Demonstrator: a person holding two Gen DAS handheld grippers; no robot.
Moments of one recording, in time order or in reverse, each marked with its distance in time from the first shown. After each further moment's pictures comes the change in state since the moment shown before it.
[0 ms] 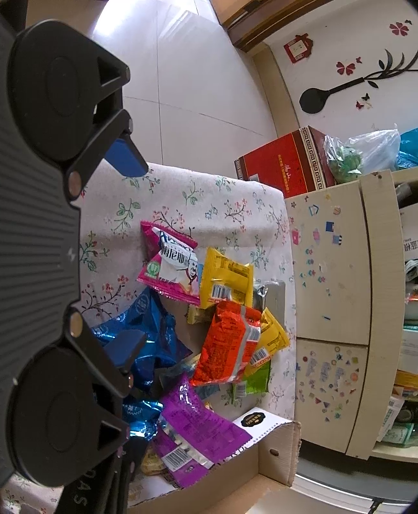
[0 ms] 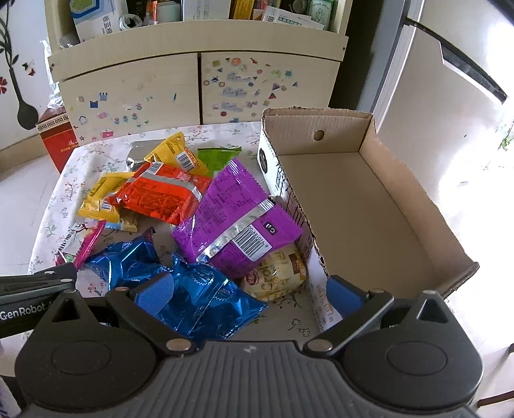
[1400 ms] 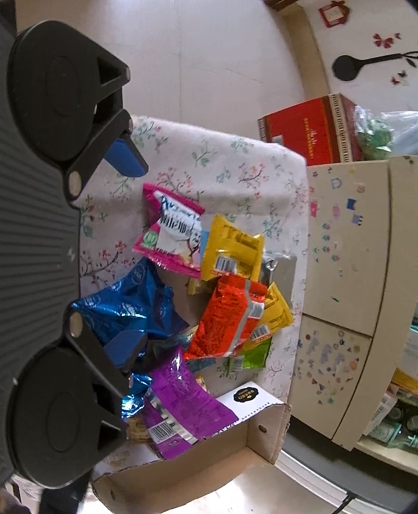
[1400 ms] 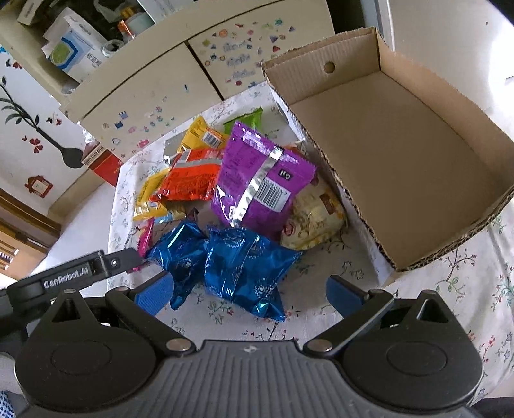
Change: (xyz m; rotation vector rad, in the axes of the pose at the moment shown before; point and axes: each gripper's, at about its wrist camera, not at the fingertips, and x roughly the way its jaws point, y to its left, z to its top) left arm 0.024 0.016 0.010 -0.096 0.082 -0.209; right arm 0.002 -0.048 -0.016 0.268 0.137 0.339
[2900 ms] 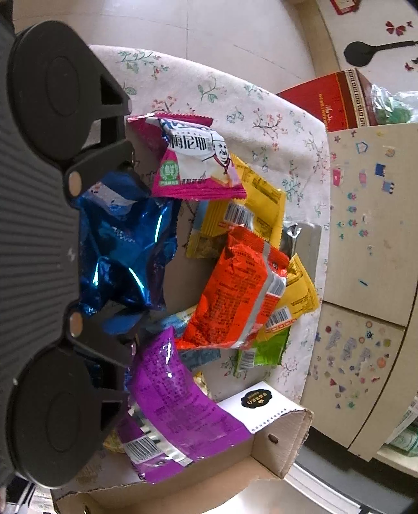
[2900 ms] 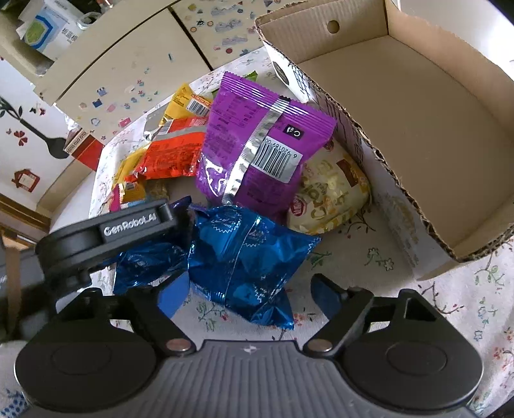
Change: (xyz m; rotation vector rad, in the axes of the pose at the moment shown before) left arm 0.066 -0.040 -0.001 -0.007 0.000 0.007; right arm 0.048 -0.001 -0.003 0.034 0.052 -0.012
